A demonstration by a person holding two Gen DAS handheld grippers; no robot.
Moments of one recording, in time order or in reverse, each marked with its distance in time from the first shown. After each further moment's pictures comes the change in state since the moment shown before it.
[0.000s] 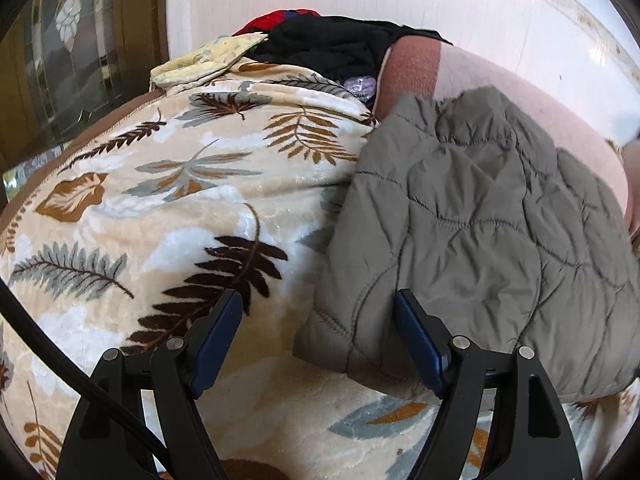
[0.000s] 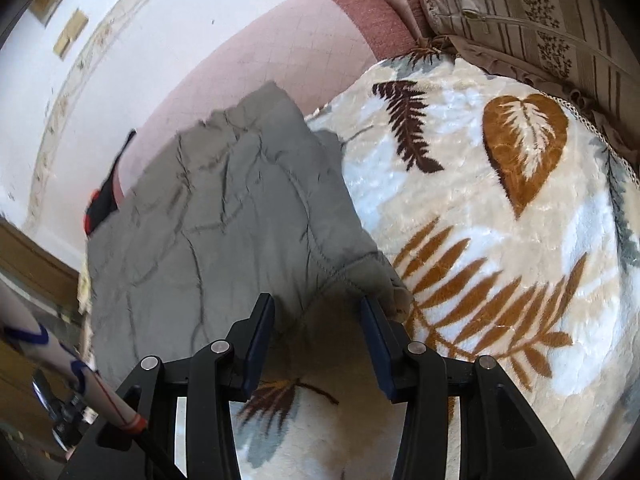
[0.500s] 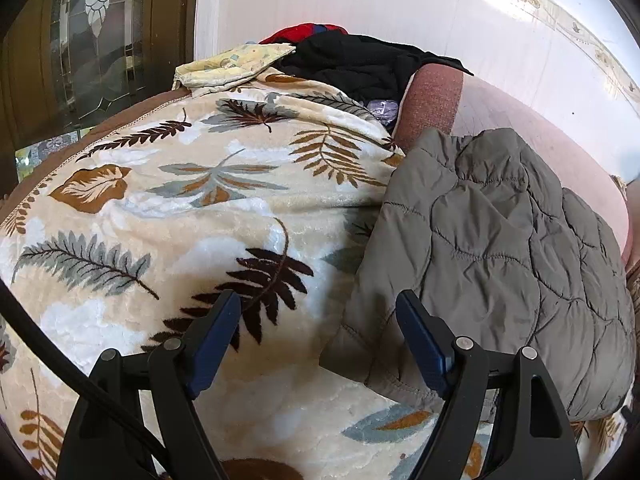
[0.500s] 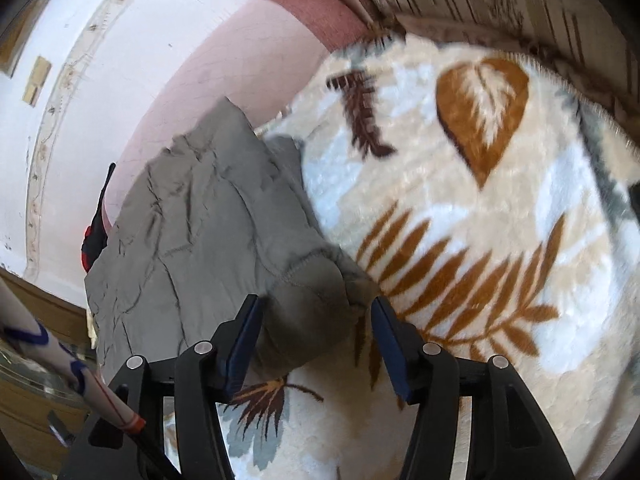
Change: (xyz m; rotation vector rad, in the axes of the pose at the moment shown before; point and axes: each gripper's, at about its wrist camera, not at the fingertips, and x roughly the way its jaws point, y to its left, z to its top) left arm -0.013 0.015 0.004 -0.074 -0.043 0.016; right arm -0.008 -0.025 -0.002 0.129 -0.015 -0.020
